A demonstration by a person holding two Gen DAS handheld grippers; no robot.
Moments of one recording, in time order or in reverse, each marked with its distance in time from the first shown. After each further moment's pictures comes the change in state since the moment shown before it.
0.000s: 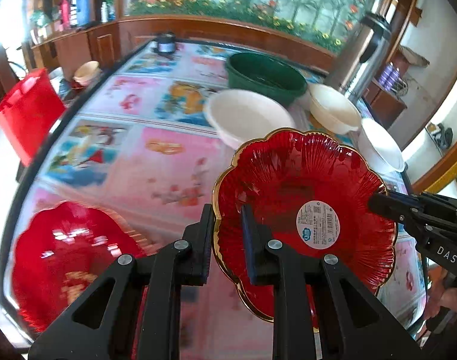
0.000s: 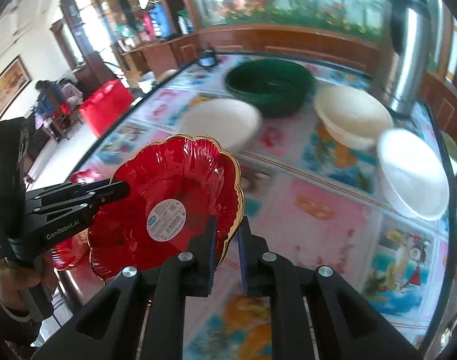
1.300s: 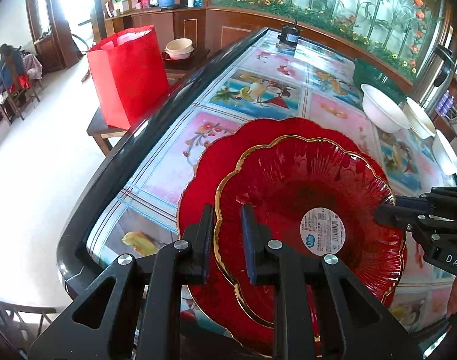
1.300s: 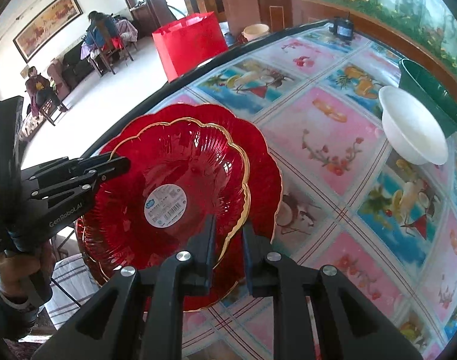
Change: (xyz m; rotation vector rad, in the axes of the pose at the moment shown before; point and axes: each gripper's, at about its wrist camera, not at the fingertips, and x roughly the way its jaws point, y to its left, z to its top) left arm -0.040 0.177 -0.096 -0.159 -0.016 0.238; right arm 0.113 0.182 -0.010 -0.262 0.189 0.138
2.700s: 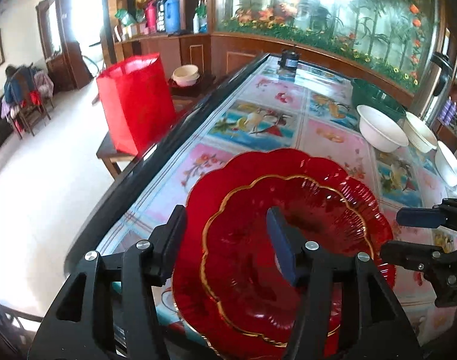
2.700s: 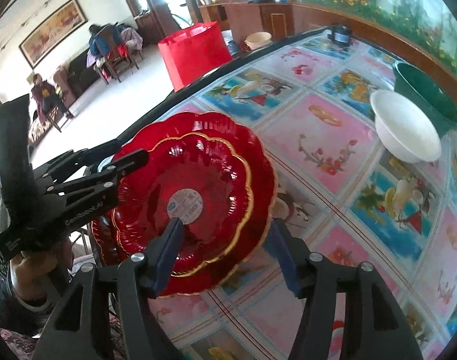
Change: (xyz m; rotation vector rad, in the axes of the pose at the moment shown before) left arm -0.019 -0.023 0.005 0.015 -0.137 0.053; right arm -0.026 -0.004 -0.011 0.023 -0.047 0.036
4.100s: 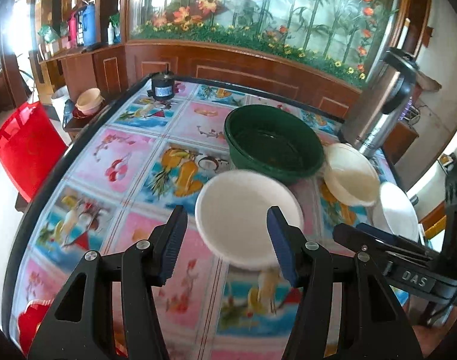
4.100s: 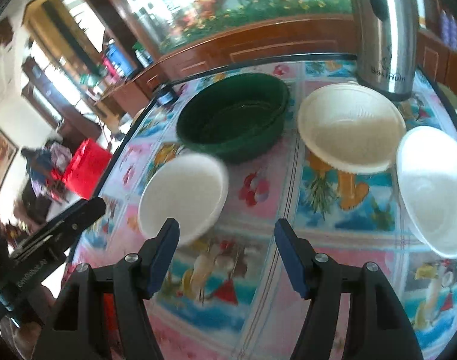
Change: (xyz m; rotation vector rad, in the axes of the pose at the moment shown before) left arm 0.072 -0.227 0.158 0.084 0.046 -0.263; right arm -0.070 -0.256 0.026 0.550 -0.247 -0.135
